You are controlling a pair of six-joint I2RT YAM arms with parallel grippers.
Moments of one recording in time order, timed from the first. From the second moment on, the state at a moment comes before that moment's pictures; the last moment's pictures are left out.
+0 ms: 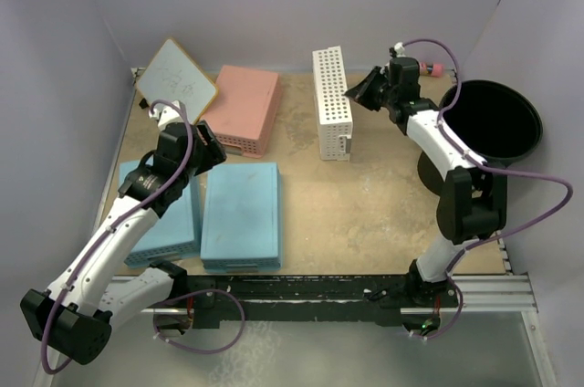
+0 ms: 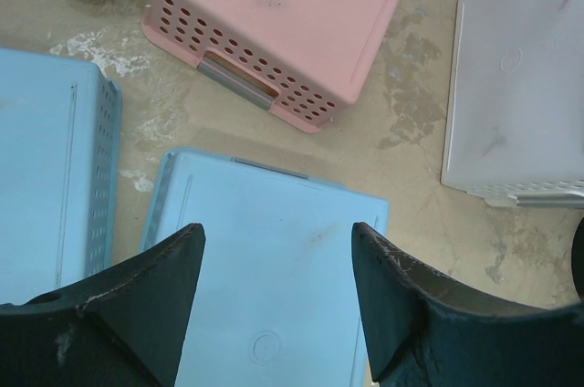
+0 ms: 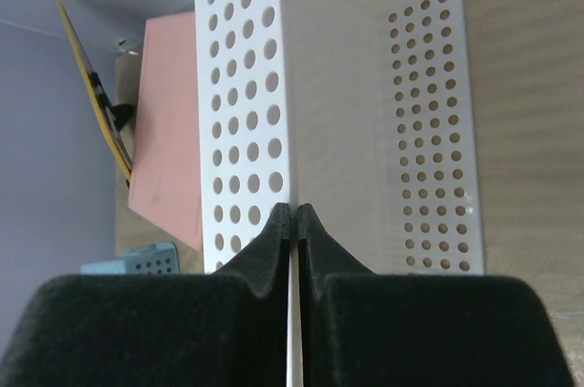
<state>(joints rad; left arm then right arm) -0.41 0.98 0.97 -0.58 -0.31 -0.69 0.19 1.72 1.42 -0.18 -0.23 0.67</state>
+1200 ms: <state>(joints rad) -0.41 0.95 0.95 -0.59 -0.31 -0.69 0.05 1.77 1.23 -0.06 -0.19 0.82</state>
